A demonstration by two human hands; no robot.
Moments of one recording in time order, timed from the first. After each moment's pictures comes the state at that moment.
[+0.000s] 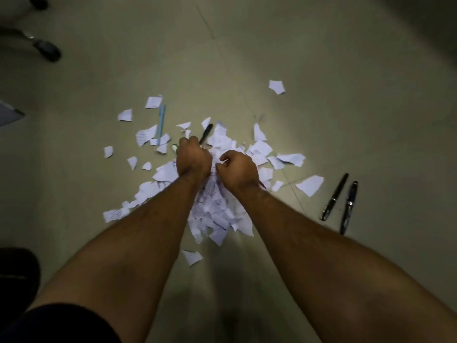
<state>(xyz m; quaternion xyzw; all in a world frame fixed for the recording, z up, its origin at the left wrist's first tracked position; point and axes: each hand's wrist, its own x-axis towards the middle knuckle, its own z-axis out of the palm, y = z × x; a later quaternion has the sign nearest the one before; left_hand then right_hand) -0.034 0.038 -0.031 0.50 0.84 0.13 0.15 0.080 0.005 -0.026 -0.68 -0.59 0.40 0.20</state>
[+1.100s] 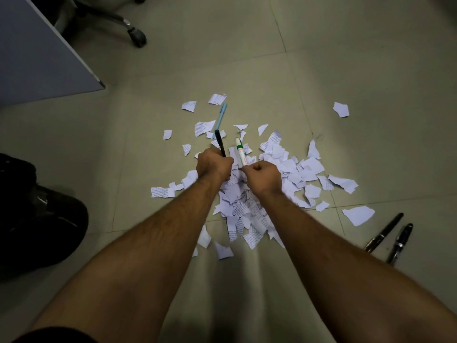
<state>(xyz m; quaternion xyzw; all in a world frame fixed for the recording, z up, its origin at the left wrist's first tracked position) -0.090 -0.007 0.002 0.30 0.88 0.26 0.28 0.028 -0.003 -0.032 -0.66 -0.51 0.50 0.23</state>
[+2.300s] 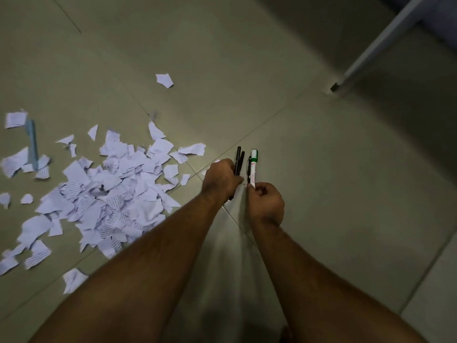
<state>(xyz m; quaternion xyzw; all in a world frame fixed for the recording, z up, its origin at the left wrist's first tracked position) 0.223 -0.033 -0.029 0.67 0.62 0.05 0.41 0.300 -0.125 -0.037 -0.90 -0.15 0.26 0.31</state>
